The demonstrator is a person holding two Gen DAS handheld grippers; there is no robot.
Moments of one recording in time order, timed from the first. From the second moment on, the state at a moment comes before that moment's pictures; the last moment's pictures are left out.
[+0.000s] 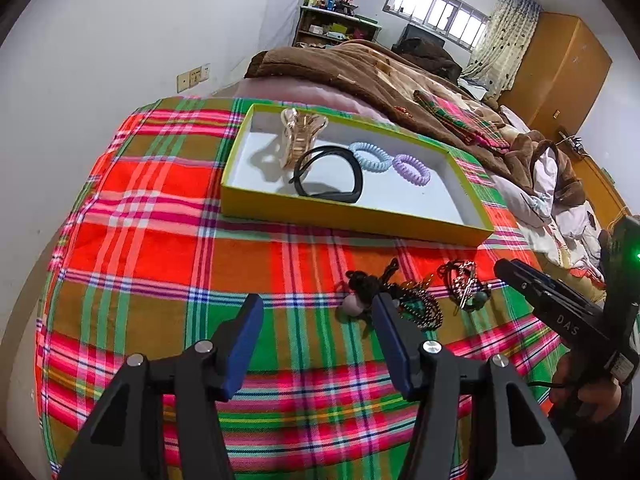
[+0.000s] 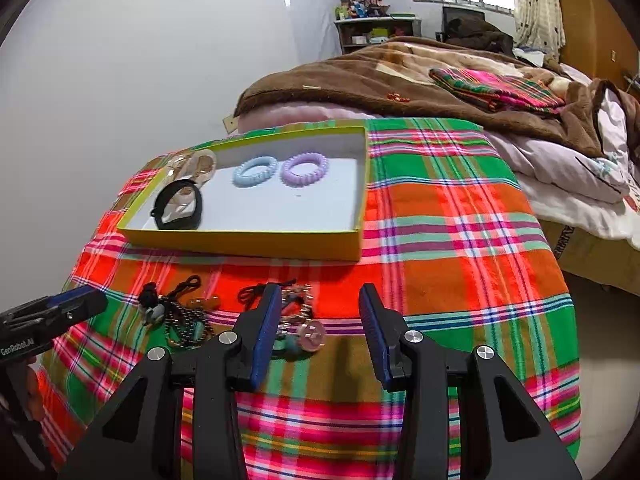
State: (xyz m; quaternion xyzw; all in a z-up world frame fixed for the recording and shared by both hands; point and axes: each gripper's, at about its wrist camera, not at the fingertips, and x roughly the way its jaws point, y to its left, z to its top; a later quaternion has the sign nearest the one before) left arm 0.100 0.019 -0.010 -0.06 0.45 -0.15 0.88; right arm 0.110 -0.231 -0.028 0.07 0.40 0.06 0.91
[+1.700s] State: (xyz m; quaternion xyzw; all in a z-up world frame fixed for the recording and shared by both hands) left arm 0.101 0.019 -0.025 -0.07 0.49 -0.15 0.86; right arm 0.125 -0.186 -0.045 -0.05 0.44 0.04 0.90
